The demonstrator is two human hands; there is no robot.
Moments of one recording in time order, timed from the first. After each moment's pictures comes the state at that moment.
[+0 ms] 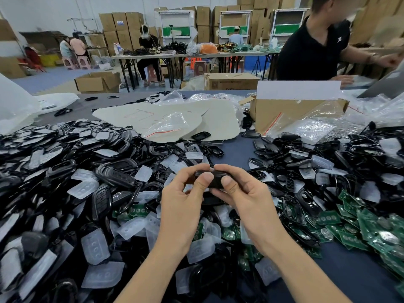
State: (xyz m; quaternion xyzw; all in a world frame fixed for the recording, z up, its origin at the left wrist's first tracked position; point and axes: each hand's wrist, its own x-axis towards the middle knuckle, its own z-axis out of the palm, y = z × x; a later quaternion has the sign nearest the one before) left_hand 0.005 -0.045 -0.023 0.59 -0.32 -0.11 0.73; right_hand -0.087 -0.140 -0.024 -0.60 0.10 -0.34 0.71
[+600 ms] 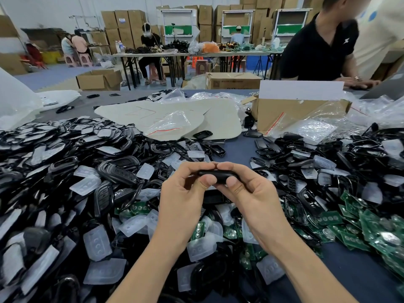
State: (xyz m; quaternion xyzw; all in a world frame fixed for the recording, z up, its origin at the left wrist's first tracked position) left_hand 0.007 -0.039 -0.015 0.58 -0.36 -0.10 0.72; right_hand -0.091 -0.137 -0.017 -0.59 0.08 -0.35 0.72
